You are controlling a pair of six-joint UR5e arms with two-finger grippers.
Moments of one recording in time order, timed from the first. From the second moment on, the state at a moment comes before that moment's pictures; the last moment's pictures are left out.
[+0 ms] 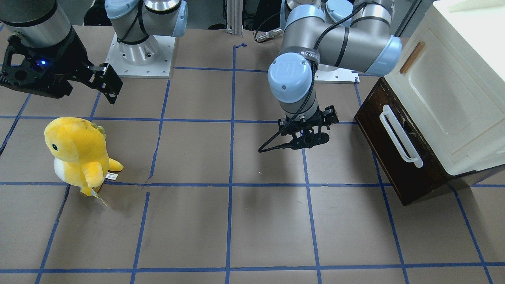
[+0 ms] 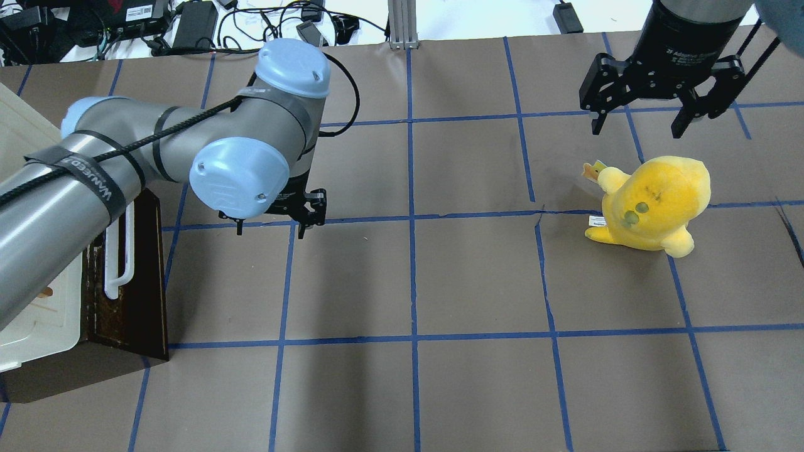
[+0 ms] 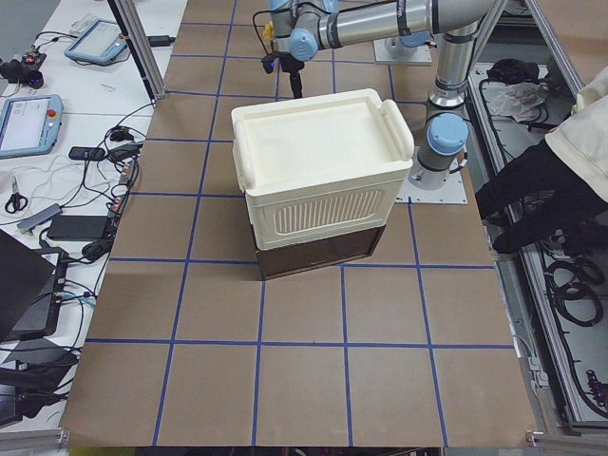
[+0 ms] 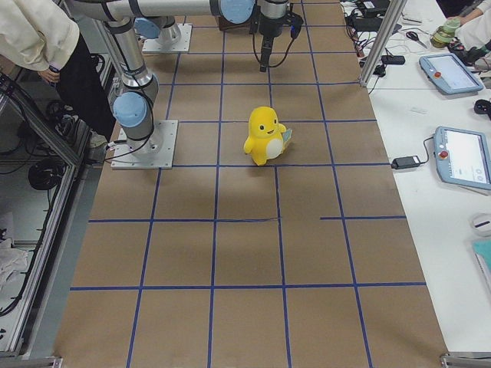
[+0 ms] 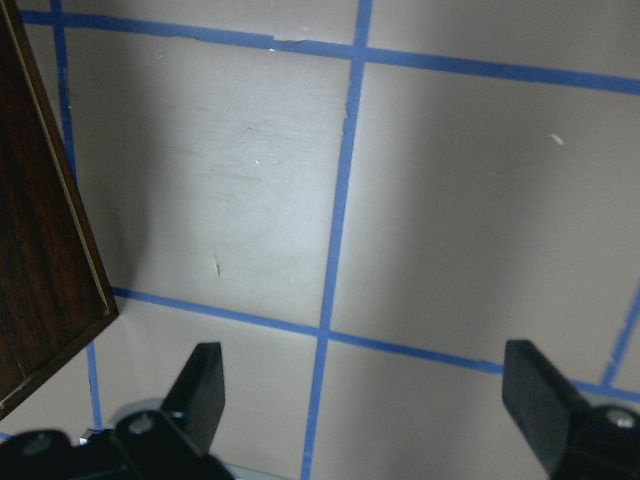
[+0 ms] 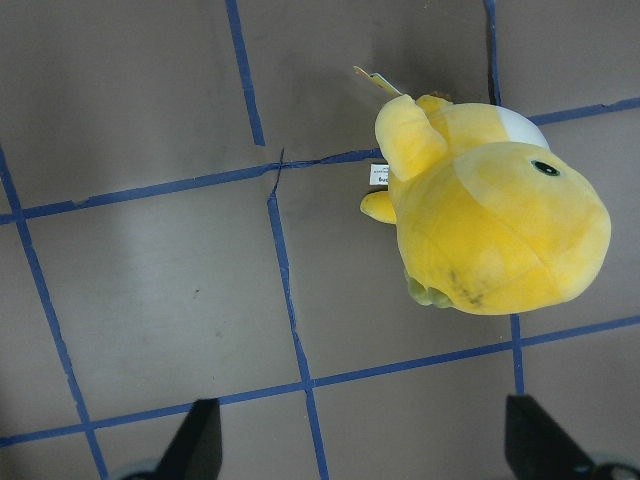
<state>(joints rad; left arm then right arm) -1.81 -1.81 -1.75 -1.47 1.95 -0.38 1.51 -1.53 1.48 -1.44 -1.63 0.11</state>
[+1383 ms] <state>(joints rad) -1.69 -1.96 -1.84 -1.78 2.72 -0.39 1.51 -1.53 1.48 -1.44 -1.63 0.11</state>
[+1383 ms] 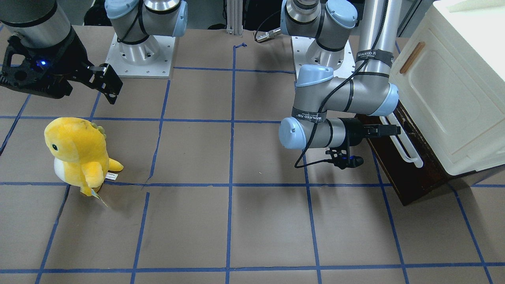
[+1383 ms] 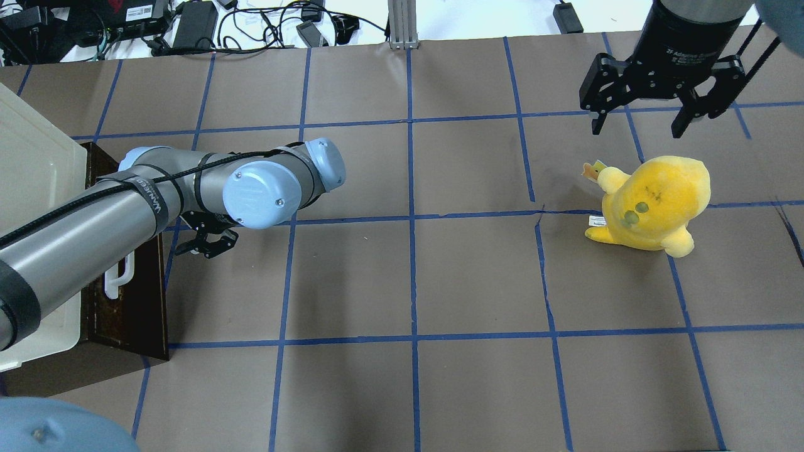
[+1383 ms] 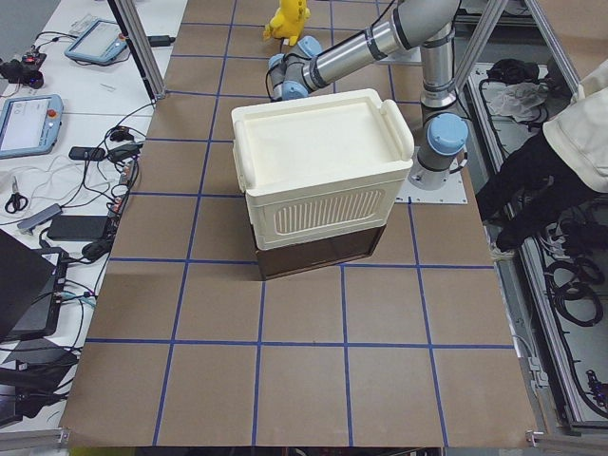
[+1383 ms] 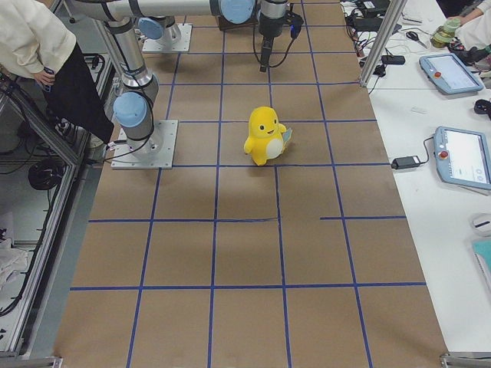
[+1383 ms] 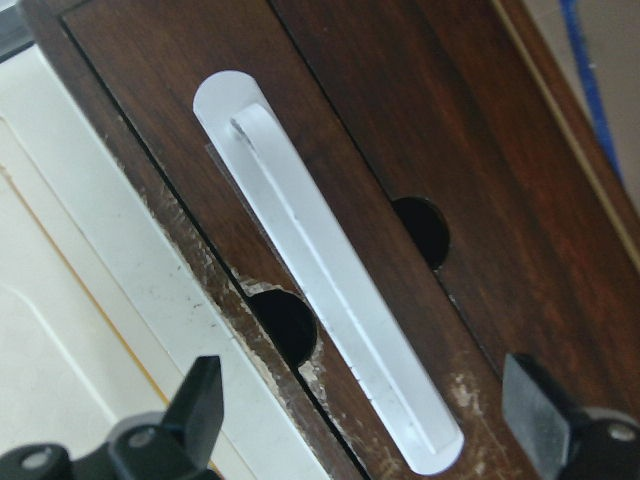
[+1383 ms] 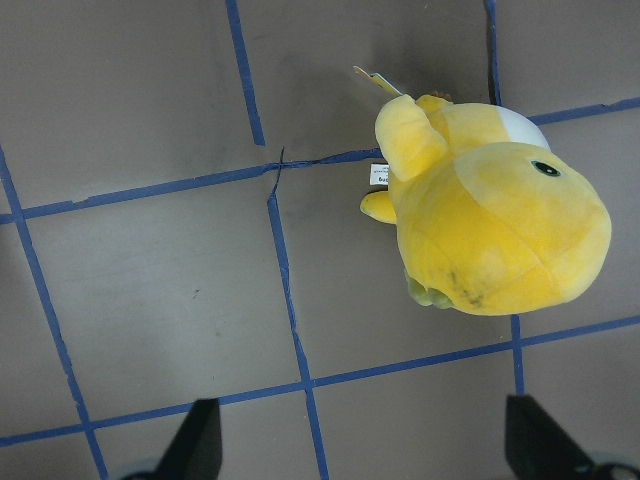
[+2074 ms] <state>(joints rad) -1.65 -2.00 -1.84 -1.78 2.72 -0.39 1.51 -1.53 1.48 -1.44 -1.63 0.11</state>
